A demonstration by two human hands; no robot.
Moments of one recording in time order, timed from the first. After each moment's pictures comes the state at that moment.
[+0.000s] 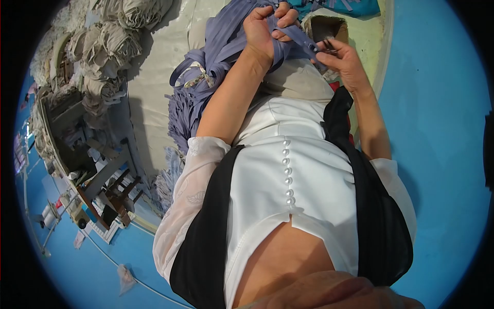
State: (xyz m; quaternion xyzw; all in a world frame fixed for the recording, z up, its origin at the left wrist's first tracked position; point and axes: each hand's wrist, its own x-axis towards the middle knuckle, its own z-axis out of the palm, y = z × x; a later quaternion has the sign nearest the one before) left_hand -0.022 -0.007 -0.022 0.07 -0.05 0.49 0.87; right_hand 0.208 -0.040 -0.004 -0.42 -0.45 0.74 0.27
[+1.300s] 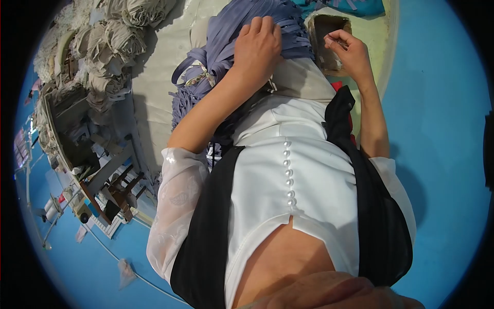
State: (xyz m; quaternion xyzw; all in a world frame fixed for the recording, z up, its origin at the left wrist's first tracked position) left_hand -0.030 -0.071 0.043 0.82 0.57 0.07 0.01; right_hand 0.220 -0.015 -0.026 -0.51 -0.63 0.50 0.30
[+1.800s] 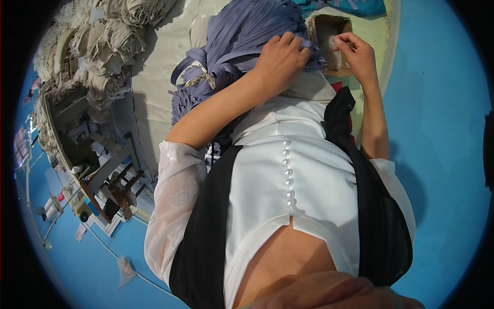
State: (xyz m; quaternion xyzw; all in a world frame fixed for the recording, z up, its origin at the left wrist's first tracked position) left_hand -0.004 -0.071 0.018 0.88 0.47 0.10 0.06; right_hand 0.235 -0.011 -0.036 -0.55 -0.61 0.49 0.29
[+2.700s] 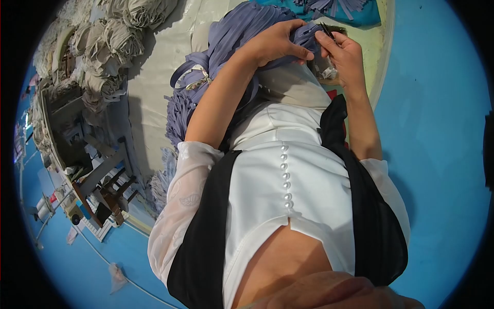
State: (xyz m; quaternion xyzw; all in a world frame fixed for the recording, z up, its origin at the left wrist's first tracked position) left_hand -0.021 -0.017 0.041 0.48 0.44 0.28 0.70; right_hand 0.183 -0.015 0.022 -0.49 -0.45 0.64 0.38
